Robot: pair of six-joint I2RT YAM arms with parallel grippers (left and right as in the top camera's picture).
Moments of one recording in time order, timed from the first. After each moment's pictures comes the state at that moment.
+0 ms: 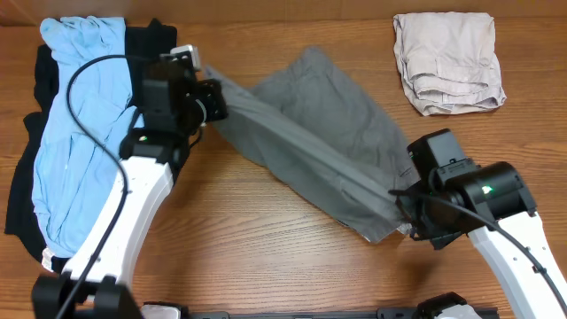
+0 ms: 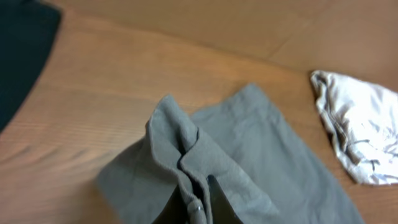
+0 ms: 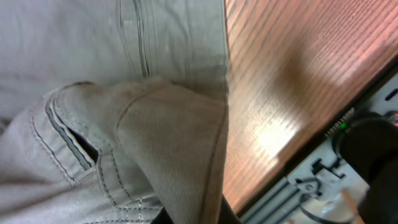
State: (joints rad) left arm -0.13 1.50 1.11 -0.16 0.16 -0.39; right arm 0.31 1.18 1.21 -1.51 0.04 1.31
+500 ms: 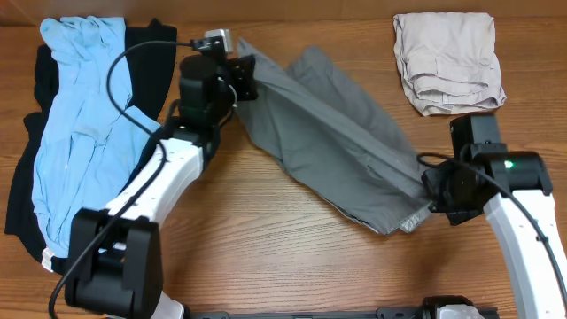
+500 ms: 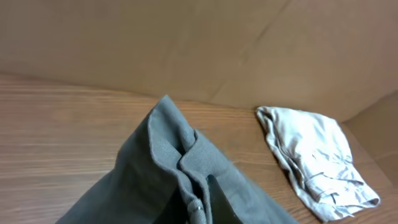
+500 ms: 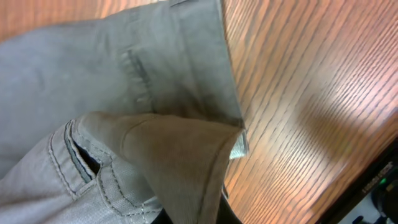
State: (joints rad) left arm -0.24 1.73 1.11 0.33 0.20 -0.44; right arm 0.00 1.27 1.14 -1.31 0.04 1.17
